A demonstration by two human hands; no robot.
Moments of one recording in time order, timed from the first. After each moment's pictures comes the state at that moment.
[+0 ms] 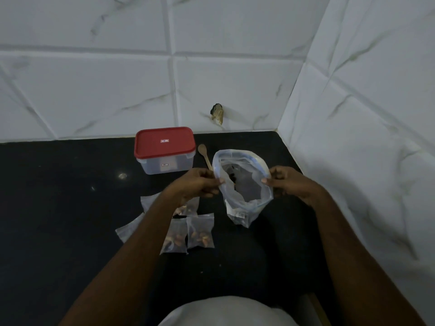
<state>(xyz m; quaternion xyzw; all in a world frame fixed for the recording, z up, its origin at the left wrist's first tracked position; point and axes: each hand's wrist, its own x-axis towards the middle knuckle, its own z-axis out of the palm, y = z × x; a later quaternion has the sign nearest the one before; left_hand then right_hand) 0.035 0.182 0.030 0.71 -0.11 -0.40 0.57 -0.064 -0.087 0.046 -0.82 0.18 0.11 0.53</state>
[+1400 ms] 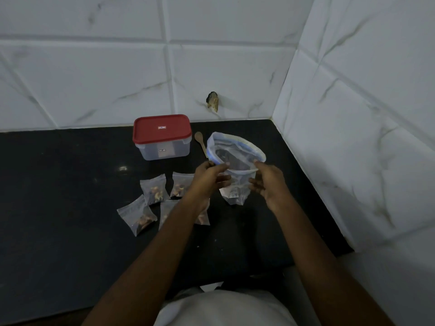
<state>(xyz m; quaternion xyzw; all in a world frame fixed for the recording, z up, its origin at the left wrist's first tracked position) -0.043 0.145 0.028 0.58 0.03 -0.30 0.75 -0.100 -0.010 0.029 -0.59 0.37 -0.07 0.71</state>
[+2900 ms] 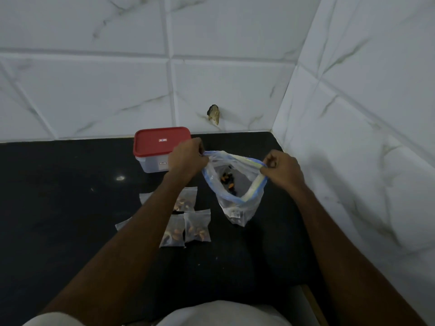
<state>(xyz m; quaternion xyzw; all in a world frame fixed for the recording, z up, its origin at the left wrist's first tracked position) 0.049 0.169 0.061 0.93 -0.21 0.03 0.31 -0.067 -0.063 0.062 -0.93 0.22 -0.11 0.27</state>
